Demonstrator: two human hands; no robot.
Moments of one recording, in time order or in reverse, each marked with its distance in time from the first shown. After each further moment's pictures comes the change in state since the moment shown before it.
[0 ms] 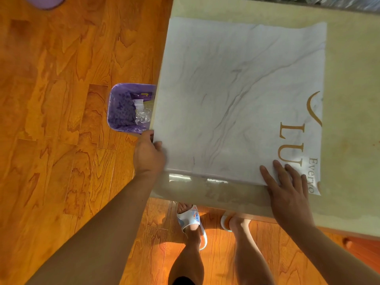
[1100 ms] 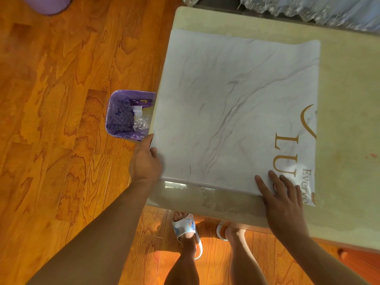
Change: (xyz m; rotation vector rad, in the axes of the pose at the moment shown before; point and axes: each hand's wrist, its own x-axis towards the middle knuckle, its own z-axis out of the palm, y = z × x) left_hand 0.004 -0.007 0.002 0.032 0.007 0.051; right_hand 0.000 -0.002 -0.001 -0.012 -0.026 -0.004
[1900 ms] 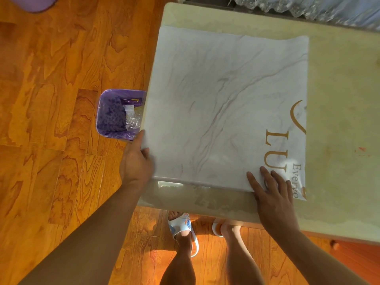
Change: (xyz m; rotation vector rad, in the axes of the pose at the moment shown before) left_hand 0.001 -0.004 -0.002 0.059 -0.004 0.091; right_hand 0.002 -0.002 -0.003 0.016 -0.045 0.015
